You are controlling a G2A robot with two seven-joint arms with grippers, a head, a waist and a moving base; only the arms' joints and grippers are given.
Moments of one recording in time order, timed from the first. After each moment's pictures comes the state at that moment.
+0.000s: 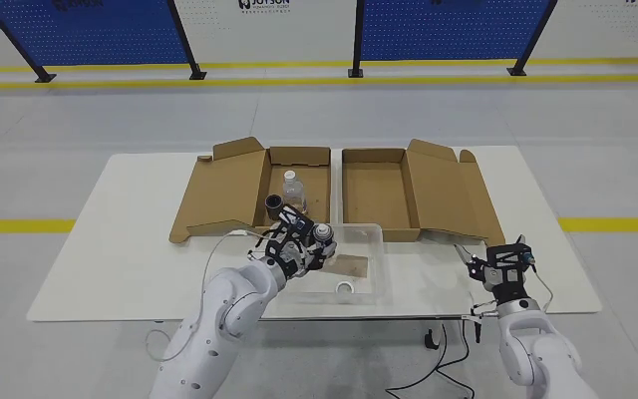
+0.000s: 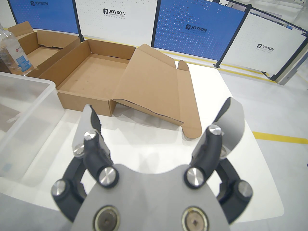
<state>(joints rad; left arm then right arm) 1.32 -1.33 -1.20 -1.73 1.15 -0.31 -0.53 -1.73 -1.15 1.60 -1.80 -1.33 0.00 0.00</state>
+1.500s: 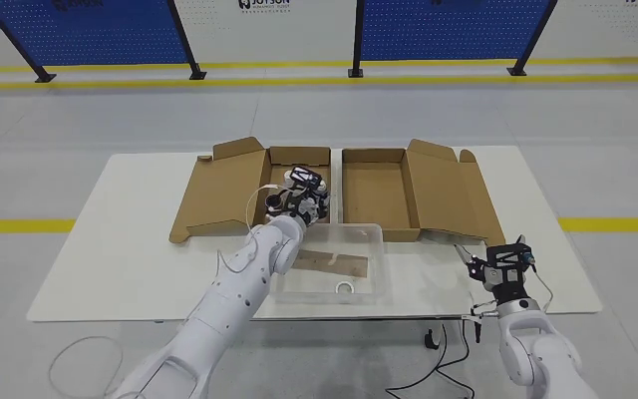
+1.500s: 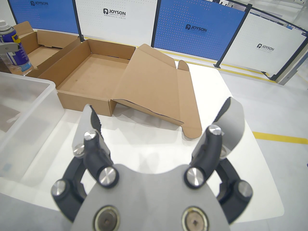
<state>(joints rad) 0.83 -1.45 -0.93 -0.98 1.21 0.00 -0.22 -1.73 -1.15 1.60 -1.80 -1.33 0.00 0.00</state>
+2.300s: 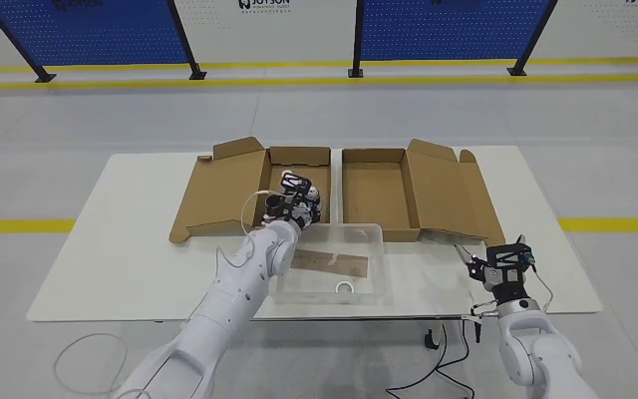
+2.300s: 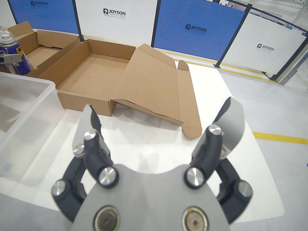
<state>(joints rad) 0.81 -1.48 -0.95 -0.82 1.13 -0.02 -0.17 -1.73 -1.15 1.60 -1.80 -1.33 0.00 0.00</state>
